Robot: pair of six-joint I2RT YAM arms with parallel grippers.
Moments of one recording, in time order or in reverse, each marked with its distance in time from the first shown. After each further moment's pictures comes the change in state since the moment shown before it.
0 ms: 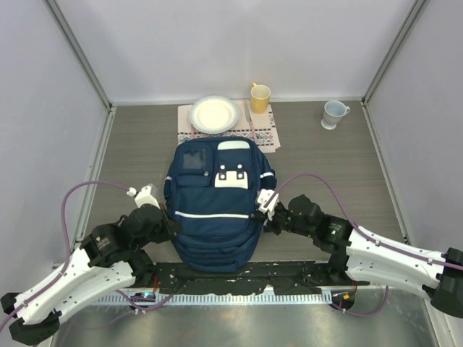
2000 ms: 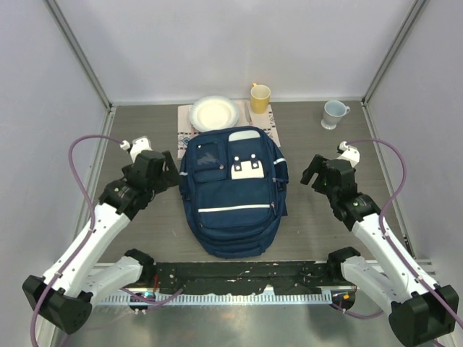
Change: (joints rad) left arm 0.439 0.475 0.310 0.194 -0.172 0.385; right arm -0.694 0.057 0.183 -0.312 0.368 0.682
